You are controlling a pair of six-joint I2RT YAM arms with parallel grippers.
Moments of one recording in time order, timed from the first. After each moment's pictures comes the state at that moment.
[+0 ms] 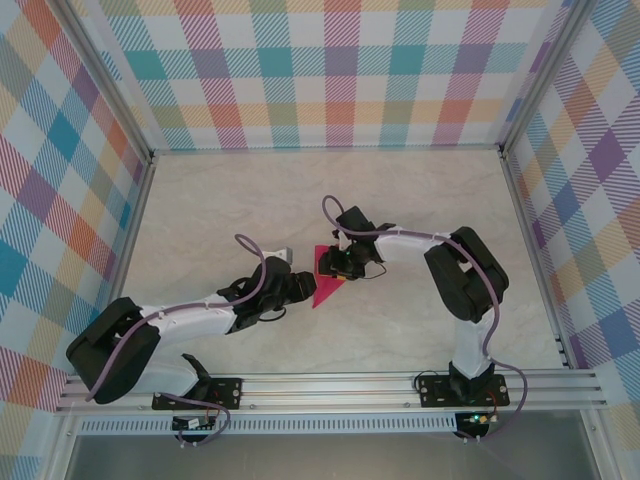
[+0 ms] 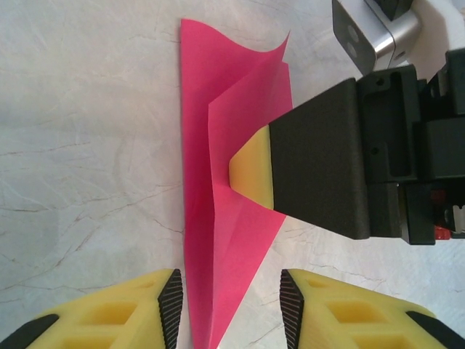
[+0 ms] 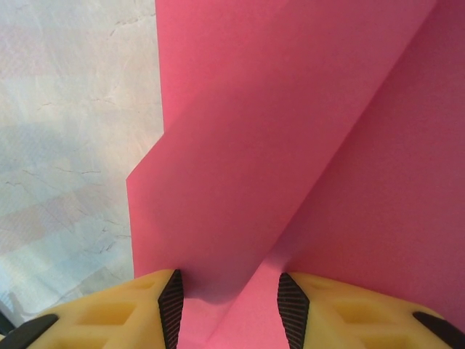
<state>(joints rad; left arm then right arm) -0.77 1.34 0.50 0.16 -0.03 -0.90 0.65 1.93 1.16 -0.38 -0.41 0.68</state>
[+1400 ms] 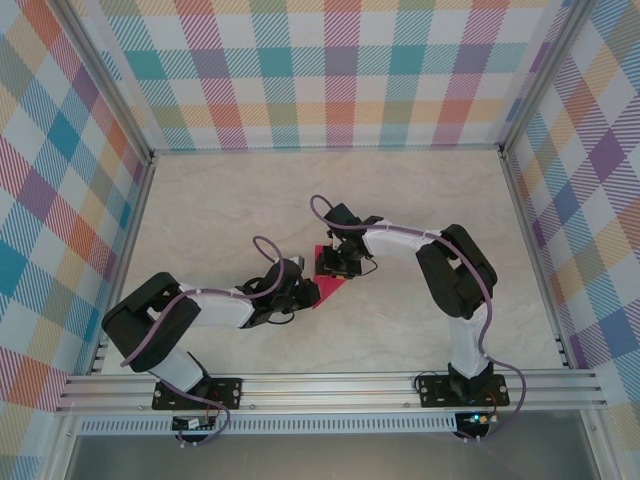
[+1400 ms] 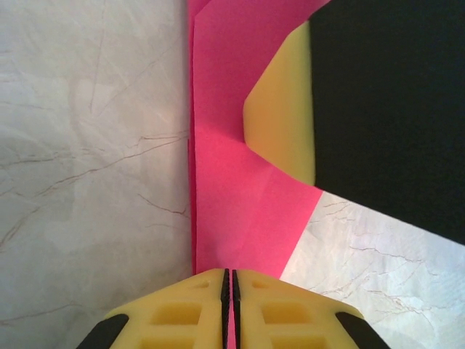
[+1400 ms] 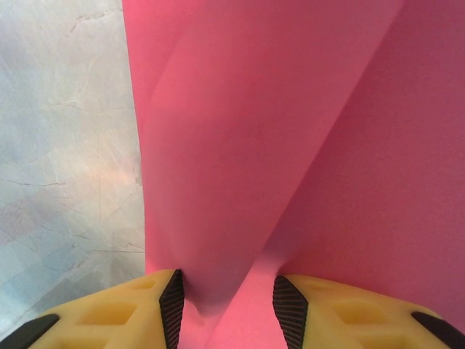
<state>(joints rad) -0.77 1.57 0.52 0.28 0.09 -0.92 0.69 1.99 1.29 -0.56 -0.30 0.67</state>
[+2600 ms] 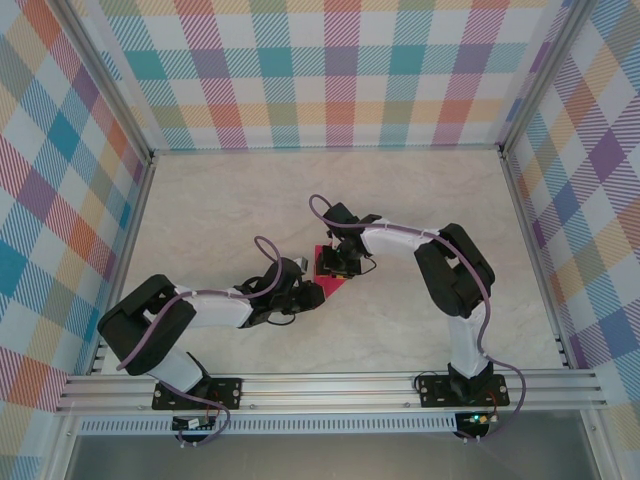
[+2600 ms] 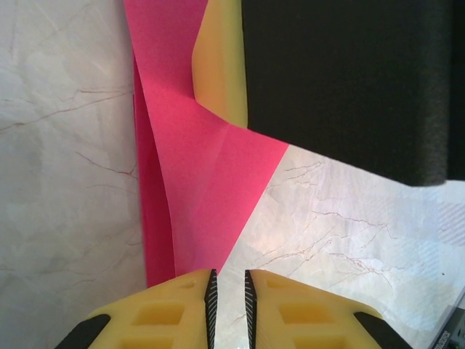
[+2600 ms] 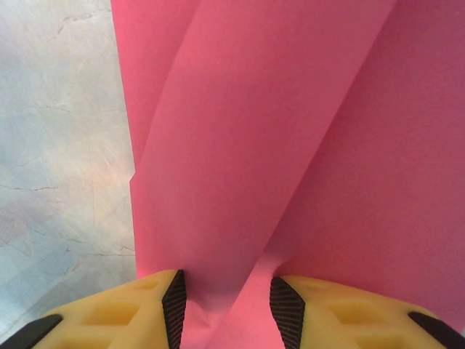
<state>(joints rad) -0.77 1.53 0.52 0.26 0.20 -0.94 0.69 2.01 1.32 -0.60 -0.29 0.68</state>
